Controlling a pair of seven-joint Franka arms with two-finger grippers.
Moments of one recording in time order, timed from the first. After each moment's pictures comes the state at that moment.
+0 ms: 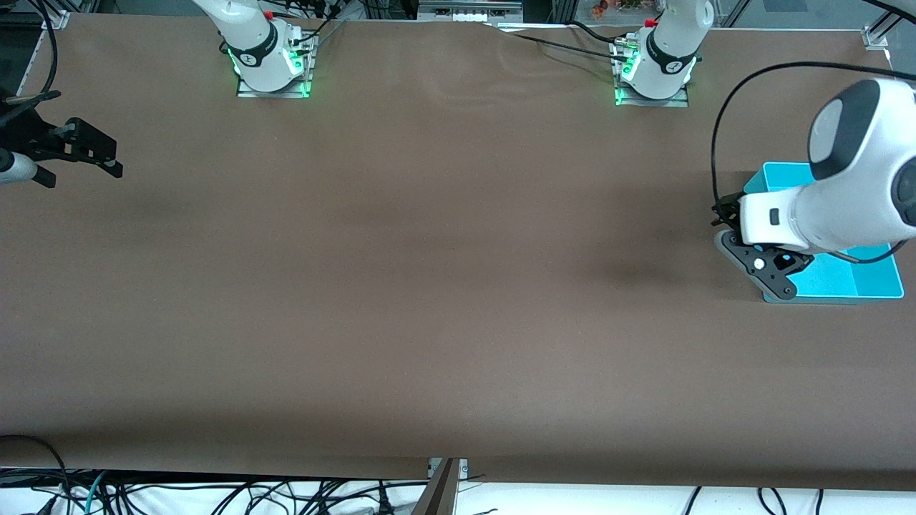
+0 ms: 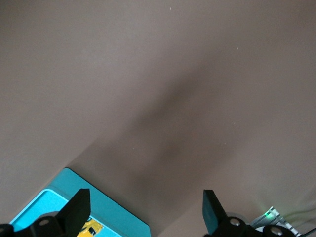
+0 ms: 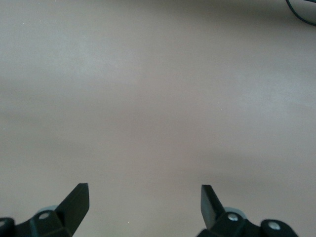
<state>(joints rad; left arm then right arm) 0.19 0.32 -0.38 -1.46 0.16 1.55 0.54 -0.11 0.02 0.11 -1.55 0.01 1.59 -0.17</state>
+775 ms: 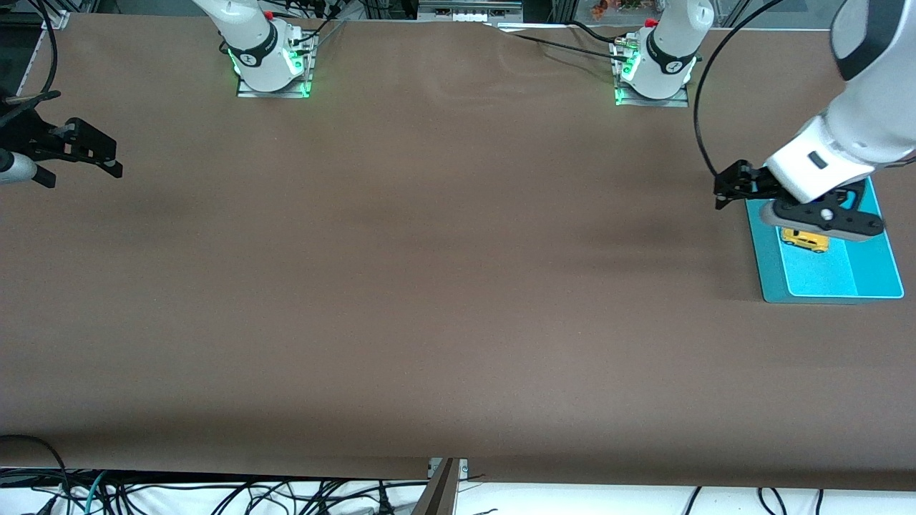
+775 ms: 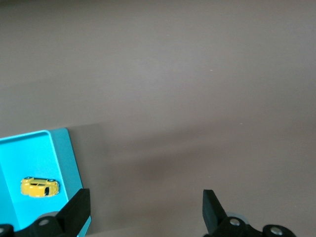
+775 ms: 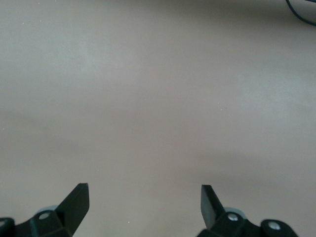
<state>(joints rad) -0.05 0.06 -0.06 -1.63 0.01 1.68 0.06 -0.11 0.02 0.11 -1.55 0.01 1.59 -0.17</state>
